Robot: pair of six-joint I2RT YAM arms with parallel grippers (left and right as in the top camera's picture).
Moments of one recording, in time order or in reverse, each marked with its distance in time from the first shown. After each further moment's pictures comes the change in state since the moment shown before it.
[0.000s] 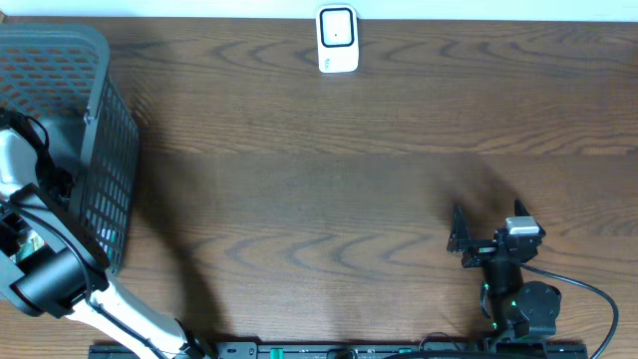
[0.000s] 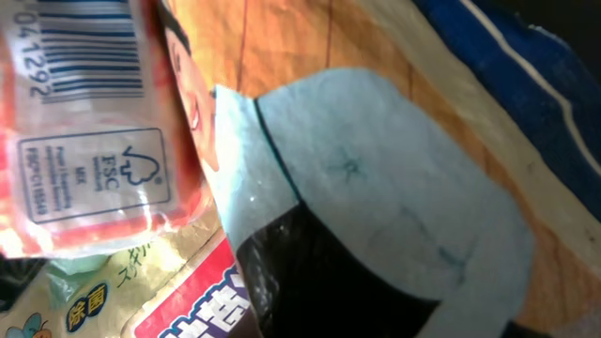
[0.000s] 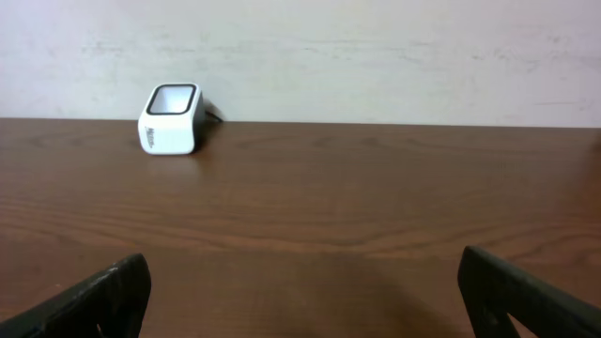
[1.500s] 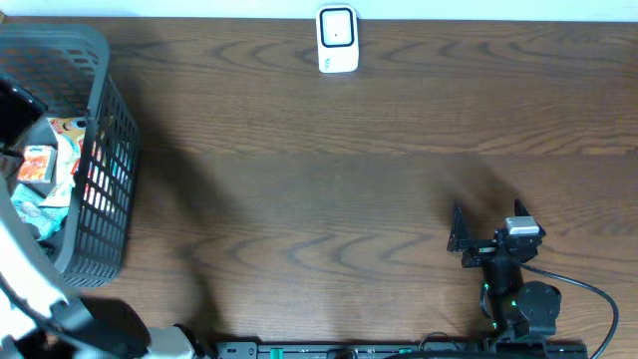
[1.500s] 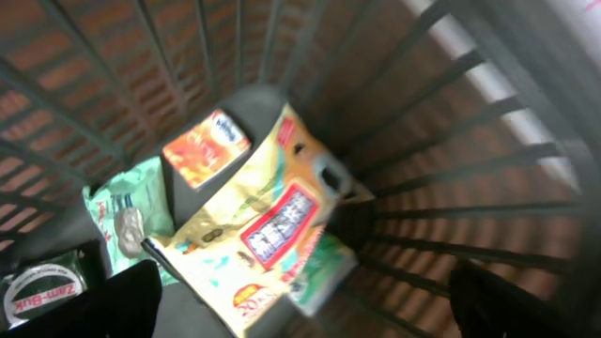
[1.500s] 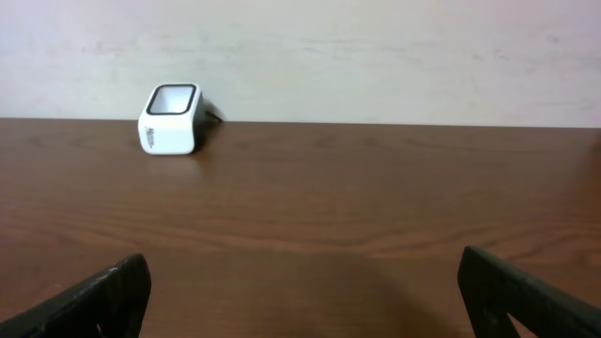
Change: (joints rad) left arm 0.002 -0.425 0.158 0.151 0.415 0.050; right arm 0.000 0.000 0.000 0.000 0.000 0.000
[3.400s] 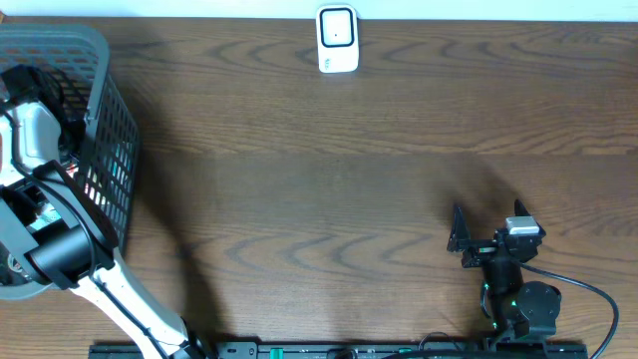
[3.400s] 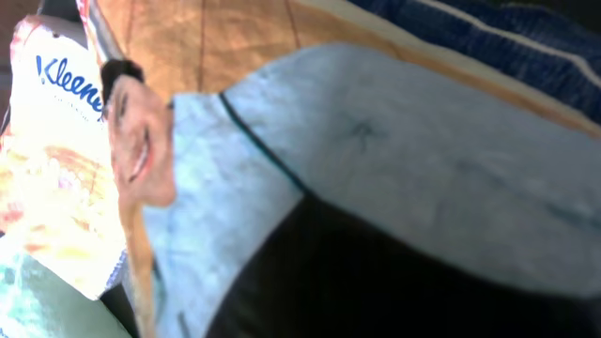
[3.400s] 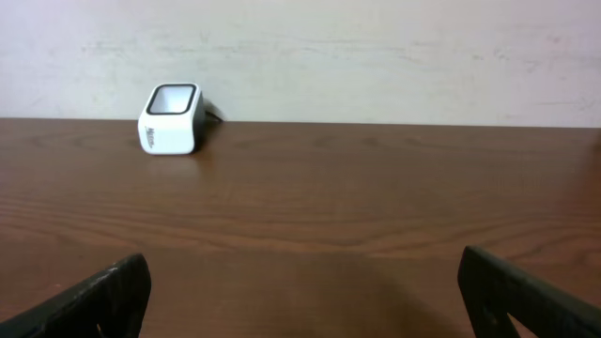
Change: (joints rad) left arm -0.120 0.550 0.003 0.111 -0.303 0.254; right arm 0.000 0.000 0.000 0.000 0.000 0.000
